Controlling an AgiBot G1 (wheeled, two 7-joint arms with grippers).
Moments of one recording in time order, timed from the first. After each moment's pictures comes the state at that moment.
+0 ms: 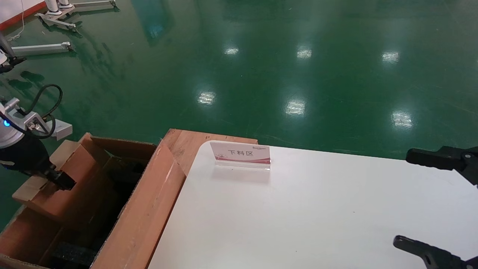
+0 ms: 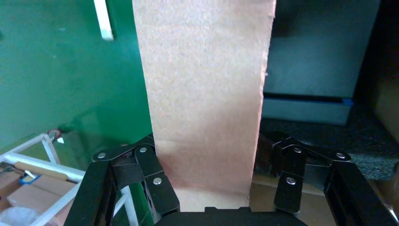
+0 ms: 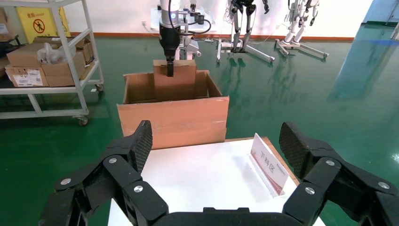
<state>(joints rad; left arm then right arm) -2.08 0.82 2.64 -0.13 0.82 1.32 -0.93 1.08 -0.60 -0.30 1.28 -0.72 -1.49 0.18</state>
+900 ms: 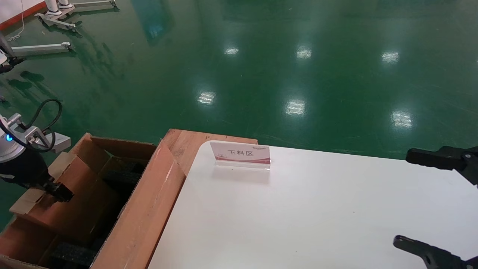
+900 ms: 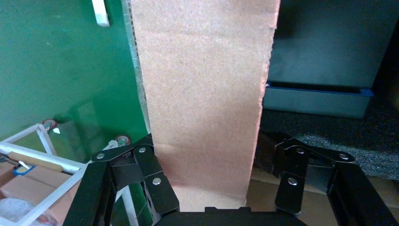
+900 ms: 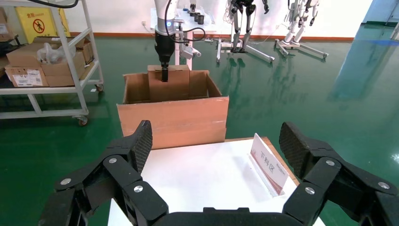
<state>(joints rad) -1.98 0.81 2.62 -0.06 0.79 1.32 -0.90 1.08 -0.60 -0.30 1.28 -0.72 -1.49 0.18</state>
